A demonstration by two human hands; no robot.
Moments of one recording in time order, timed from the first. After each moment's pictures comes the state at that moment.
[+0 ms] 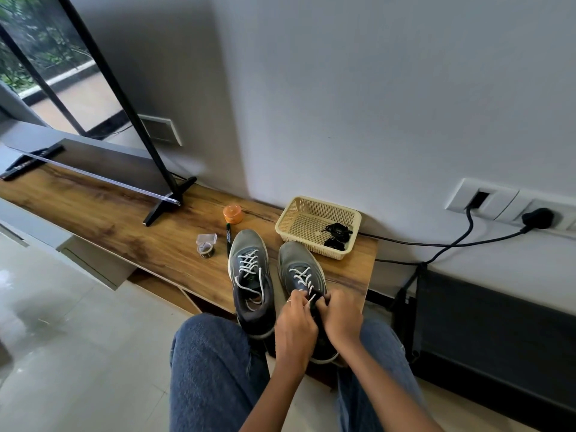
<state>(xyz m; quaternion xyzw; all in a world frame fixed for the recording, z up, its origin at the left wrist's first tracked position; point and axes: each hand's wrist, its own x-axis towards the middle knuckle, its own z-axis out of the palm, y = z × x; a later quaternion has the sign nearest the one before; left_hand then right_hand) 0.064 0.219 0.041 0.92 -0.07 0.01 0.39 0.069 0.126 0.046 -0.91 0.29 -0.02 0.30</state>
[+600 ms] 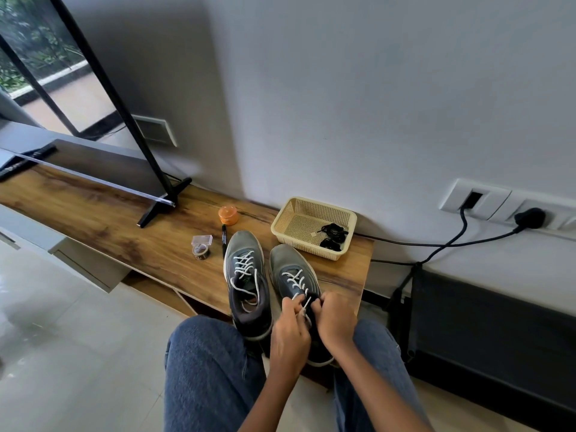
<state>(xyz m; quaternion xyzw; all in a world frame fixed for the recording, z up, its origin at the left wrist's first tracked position) 0.058 0.226 0.028 0.88 -0.08 0.02 0.46 0.072 0.127 0.042 -0.91 0.30 -0.01 0.28</state>
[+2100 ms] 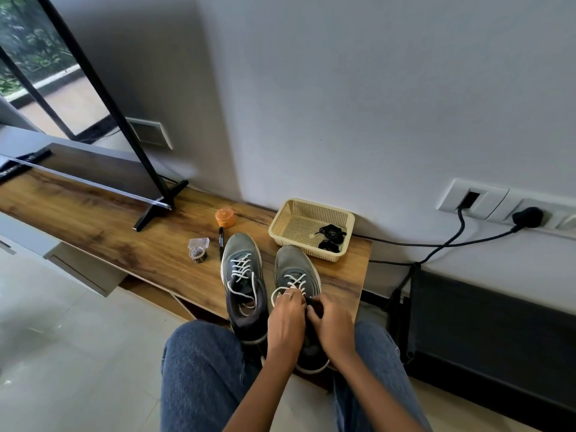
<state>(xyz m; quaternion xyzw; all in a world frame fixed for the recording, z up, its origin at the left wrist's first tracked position) 0.093 0.217 0.036 0.96 -0.14 -0.02 0.26 0.062 0.121 0.024 -0.91 0.19 -0.08 0.37</state>
